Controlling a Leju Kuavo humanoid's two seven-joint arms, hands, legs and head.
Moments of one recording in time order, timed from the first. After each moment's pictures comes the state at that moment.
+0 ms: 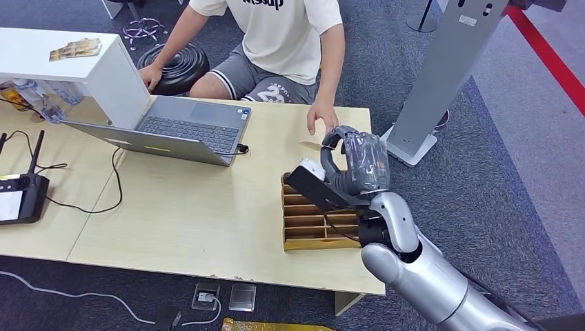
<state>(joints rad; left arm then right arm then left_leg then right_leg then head) -0.14 0.04 -1.08 -0.26 1.13 0.31 -0.12 -0.63 -0.22 0.86 -1.48 0.59 -0.47 0.23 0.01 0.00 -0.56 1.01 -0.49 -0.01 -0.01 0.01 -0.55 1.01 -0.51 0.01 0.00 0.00</state>
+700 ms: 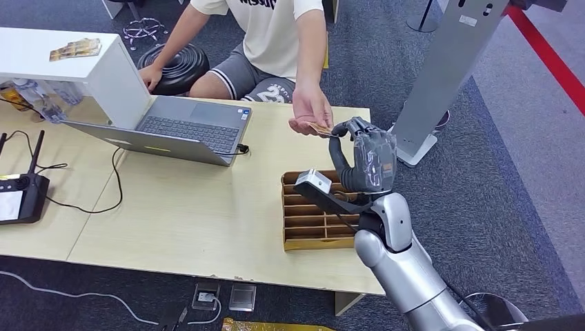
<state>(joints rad) -0.16 0.03 -1.08 -0.26 1.11 0.30 -0.12 -0.54 -0.02 0.56 -1.20 0.84 -0.69 -0.20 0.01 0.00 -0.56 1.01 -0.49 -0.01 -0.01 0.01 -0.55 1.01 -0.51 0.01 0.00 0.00</state>
